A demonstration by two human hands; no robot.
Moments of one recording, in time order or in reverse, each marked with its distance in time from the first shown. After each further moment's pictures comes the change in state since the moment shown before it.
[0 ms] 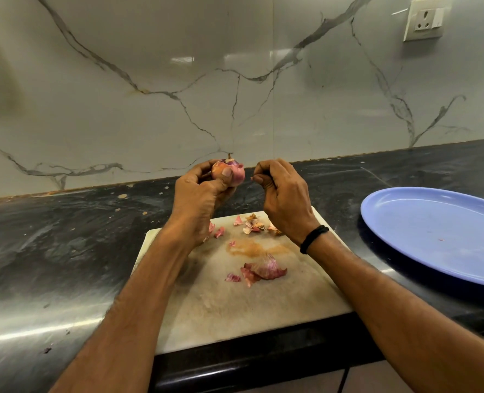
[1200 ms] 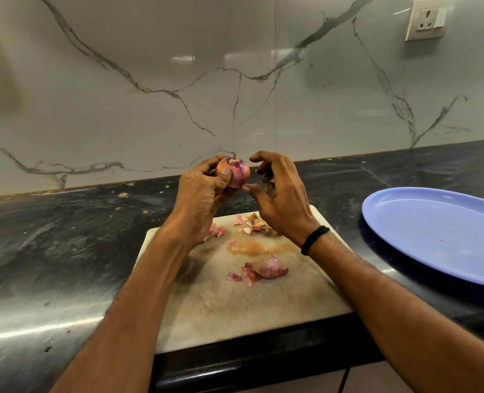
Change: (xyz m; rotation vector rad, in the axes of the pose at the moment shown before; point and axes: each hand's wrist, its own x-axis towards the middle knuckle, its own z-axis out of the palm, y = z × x) left_hand -0.005 0.008 0.000 0.015 -0.083 -0.012; right_hand -0.001 -0.004 0.000 0.066 -0.079 0.025
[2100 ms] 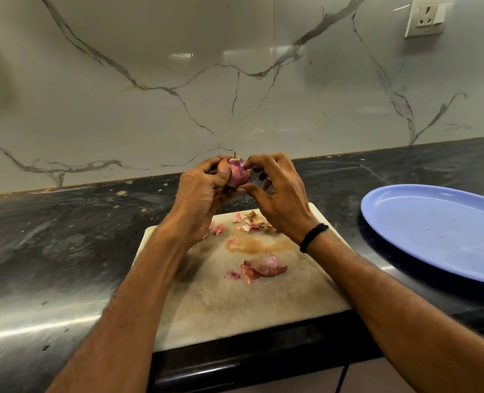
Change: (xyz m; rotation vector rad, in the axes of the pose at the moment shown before) left_hand -0.004 0.002 0.001 0.016 -0.056 -0.031; right_hand -0.001 0.003 0.002 -0.012 -0.022 -0.051
